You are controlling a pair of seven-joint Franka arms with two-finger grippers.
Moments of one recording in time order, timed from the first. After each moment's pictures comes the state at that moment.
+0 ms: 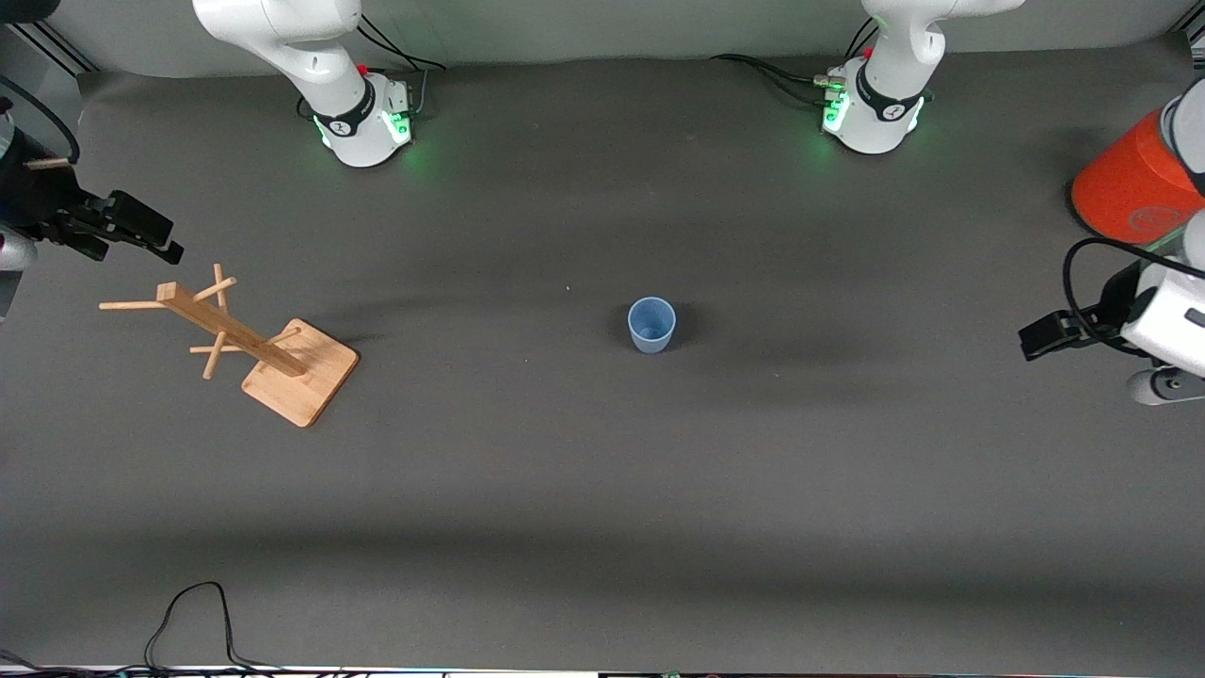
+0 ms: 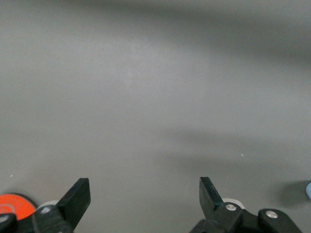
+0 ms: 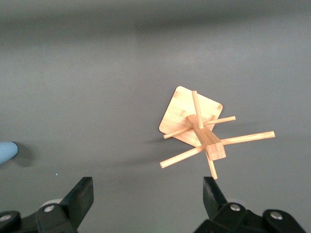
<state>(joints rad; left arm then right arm) -0.03 0.18 0.00 -1.49 0.08 1.64 -0.19 0.03 -0.11 -0.02 -1.66 0.04 1.59 0.13</state>
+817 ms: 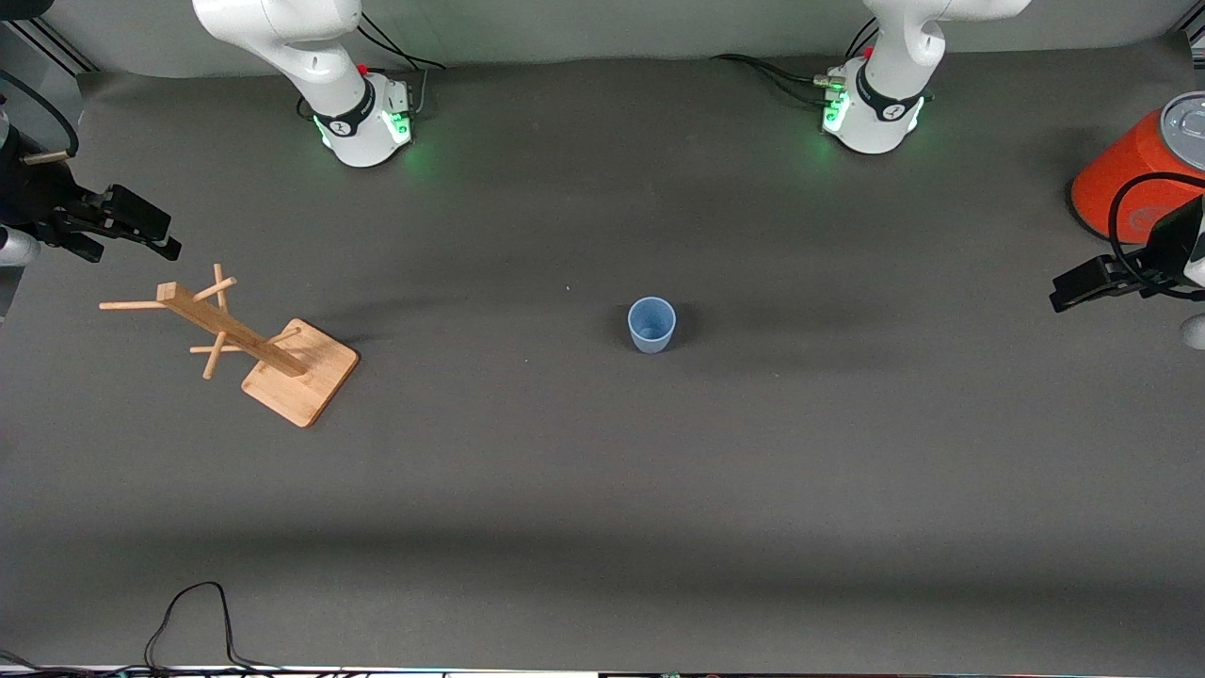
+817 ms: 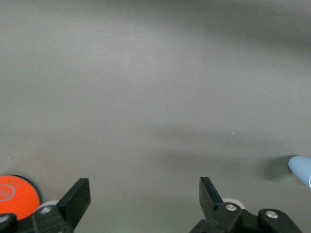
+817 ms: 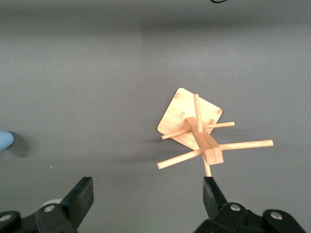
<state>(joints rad) -0.15 0.10 0.16 -1.51 -0.01 1.56 -0.14 0.03 -0.11 -0.02 -1.66 0.04 1.59 0.06</state>
